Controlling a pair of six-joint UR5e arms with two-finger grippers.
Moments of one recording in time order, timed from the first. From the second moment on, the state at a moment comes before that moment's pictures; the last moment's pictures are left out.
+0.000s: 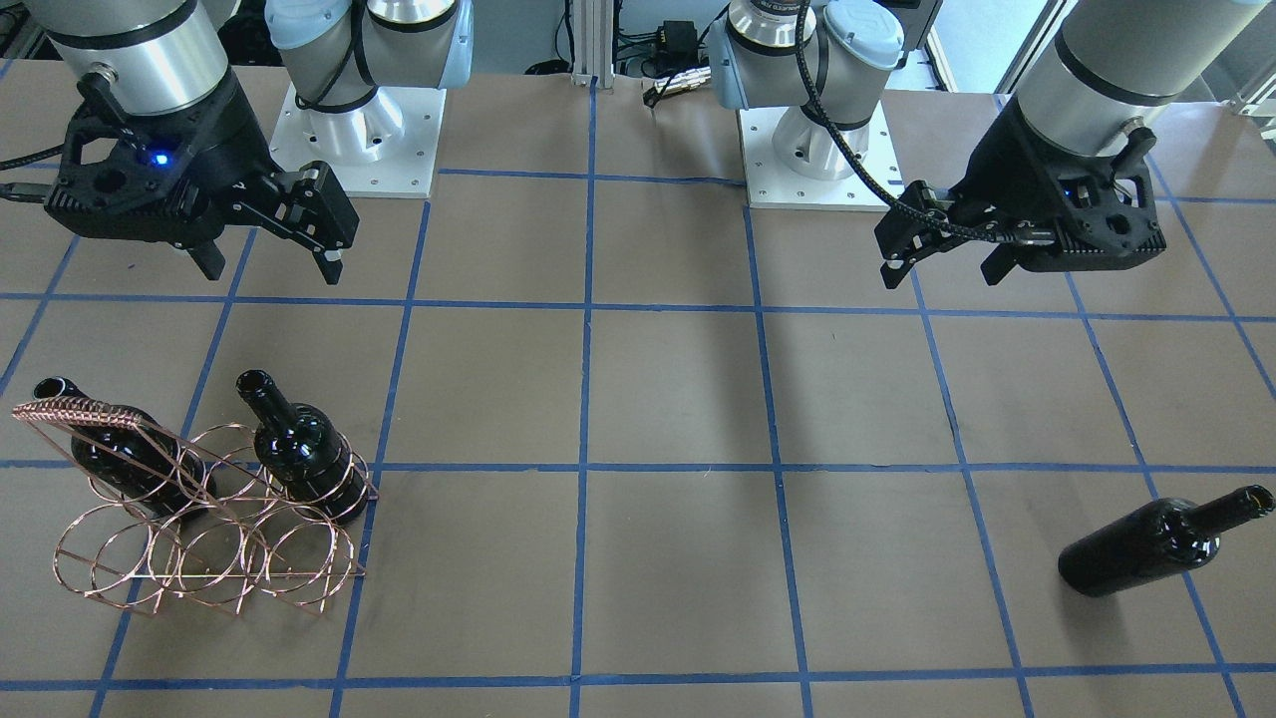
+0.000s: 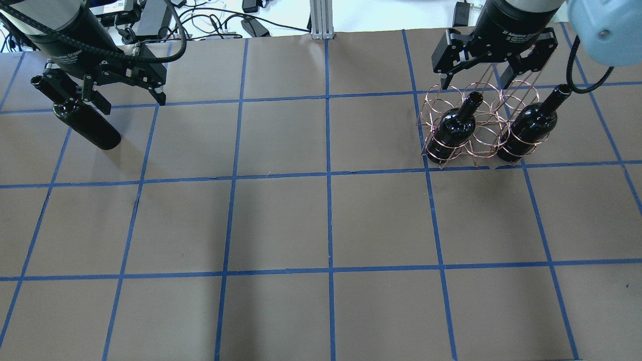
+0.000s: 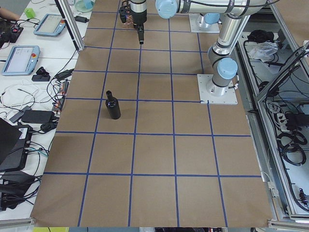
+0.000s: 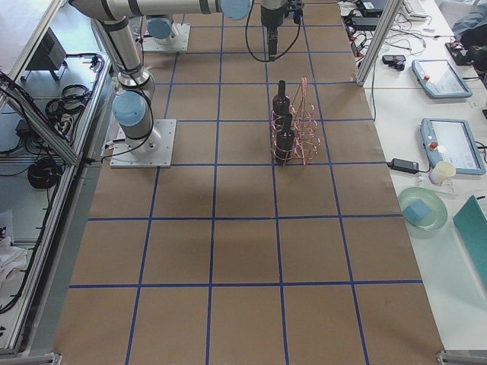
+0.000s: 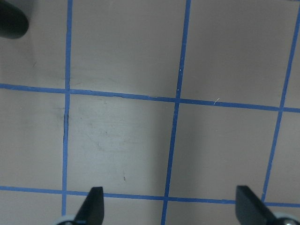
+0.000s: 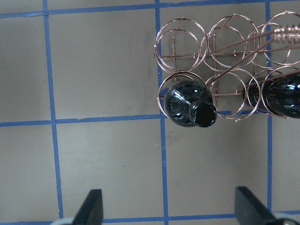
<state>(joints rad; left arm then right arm) -1.44 -1.61 -1.47 -1.65 1.52 0.02 1.57 -1.54 1.49 -1.61 -1.56 0.04</state>
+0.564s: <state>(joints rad) -1.43 -1.63 -1.47 -1.64 1.52 0.02 1.57 -1.54 1.49 -1.61 -1.56 0.04</state>
